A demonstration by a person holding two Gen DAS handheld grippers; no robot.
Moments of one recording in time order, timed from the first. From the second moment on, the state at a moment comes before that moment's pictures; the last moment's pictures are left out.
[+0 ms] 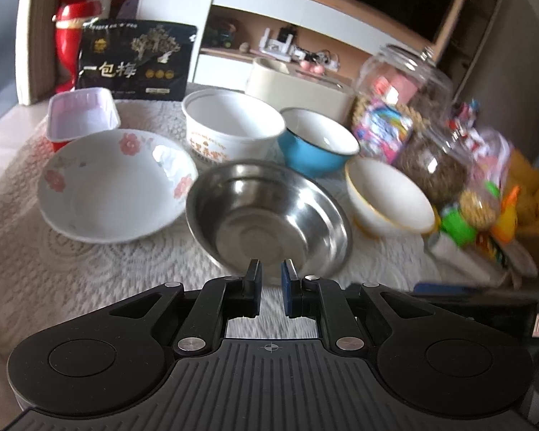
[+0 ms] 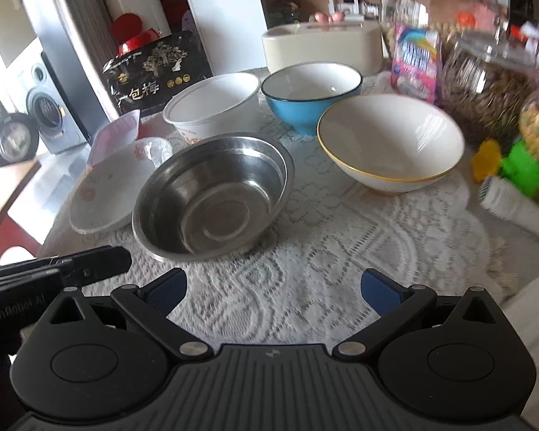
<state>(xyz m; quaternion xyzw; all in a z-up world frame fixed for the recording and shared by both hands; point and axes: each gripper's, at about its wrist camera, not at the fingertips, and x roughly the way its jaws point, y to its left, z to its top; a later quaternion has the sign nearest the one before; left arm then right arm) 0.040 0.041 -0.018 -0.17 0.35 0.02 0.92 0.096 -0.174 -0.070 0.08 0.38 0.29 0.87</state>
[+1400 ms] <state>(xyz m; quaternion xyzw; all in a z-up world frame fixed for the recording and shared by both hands) 0.124 0.126 -0.055 -0.19 0.41 0.03 0.89 0.186 -0.093 -0.098 0.05 0.41 0.34 0.84</state>
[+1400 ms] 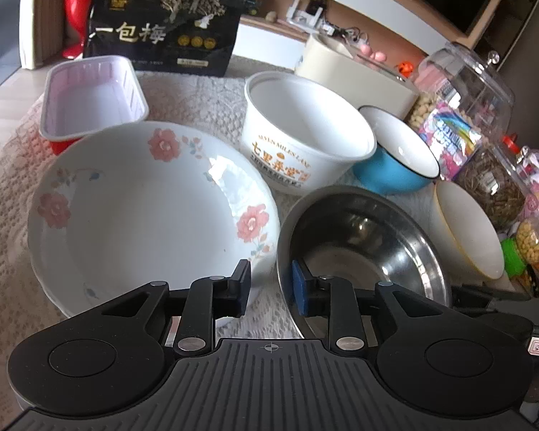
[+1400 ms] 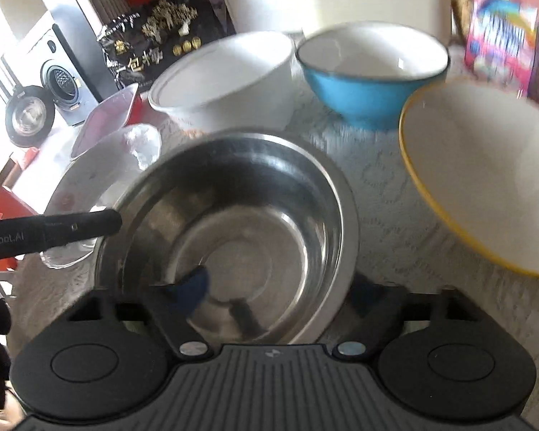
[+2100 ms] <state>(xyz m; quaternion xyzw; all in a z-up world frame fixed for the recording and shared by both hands) 0.139 0.115 -0.061 -0.17 0.38 0.02 0.91 0.182 -0.090 -0.099 0.04 0.39 0.33 0.86</state>
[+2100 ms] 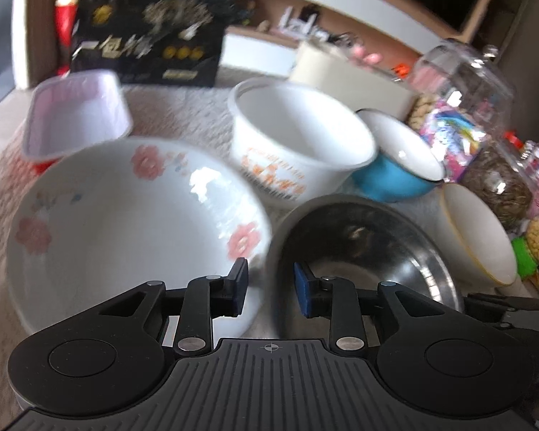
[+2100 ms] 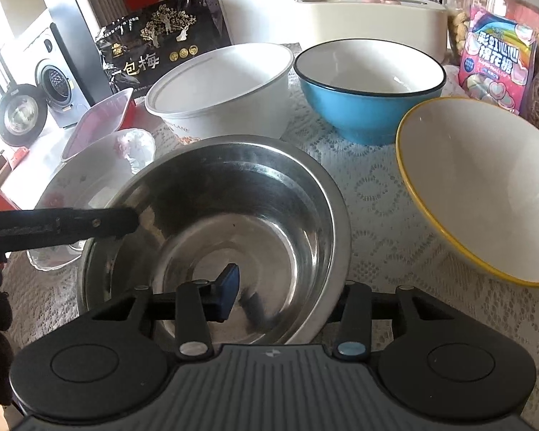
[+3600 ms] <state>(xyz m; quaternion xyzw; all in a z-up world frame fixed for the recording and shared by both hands) 0.104 0.245 -0.070 -0.19 0.37 0.20 0.89 0.178 0.035 -0.043 -0.03 0.30 0.41 0.86</state>
